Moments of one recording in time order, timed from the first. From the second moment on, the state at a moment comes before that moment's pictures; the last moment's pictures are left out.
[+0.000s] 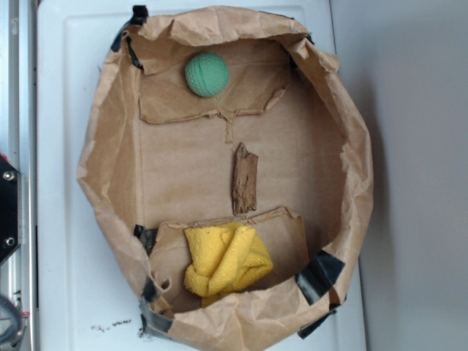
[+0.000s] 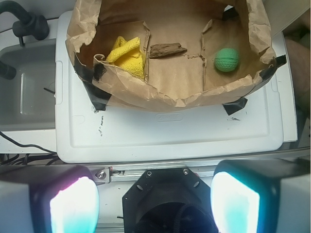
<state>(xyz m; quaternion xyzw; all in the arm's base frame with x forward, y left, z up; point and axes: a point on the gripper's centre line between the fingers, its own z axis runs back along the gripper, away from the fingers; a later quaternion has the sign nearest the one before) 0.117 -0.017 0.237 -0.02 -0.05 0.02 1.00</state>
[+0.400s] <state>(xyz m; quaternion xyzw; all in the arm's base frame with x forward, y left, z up) 0.117 -0.017 0.234 -0.02 -0.04 0.02 1.00</state>
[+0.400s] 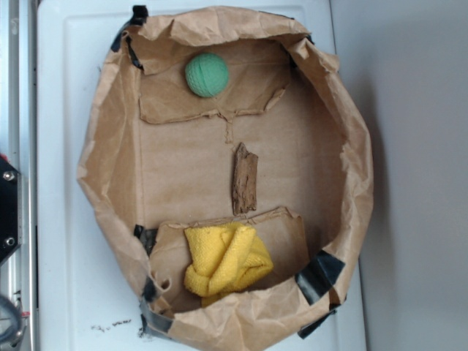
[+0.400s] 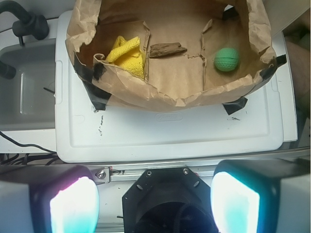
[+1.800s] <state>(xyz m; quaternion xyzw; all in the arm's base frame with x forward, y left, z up) 0.277 -0.011 0.091 -0.02 -0.08 -0.21 0.97</state>
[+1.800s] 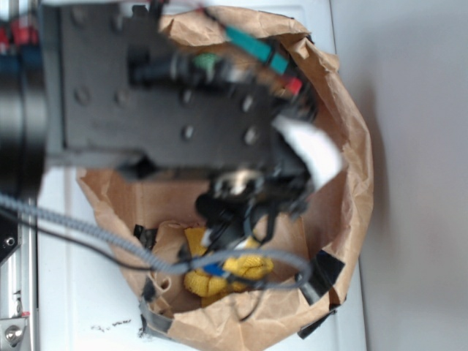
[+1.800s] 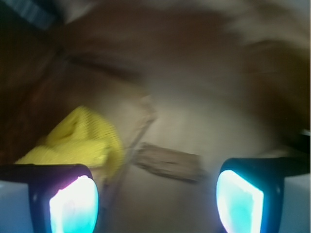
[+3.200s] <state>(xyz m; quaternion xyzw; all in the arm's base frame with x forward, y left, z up) 0.279 -0.037 0.045 -0.18 -0.01 -0.29 0.94</state>
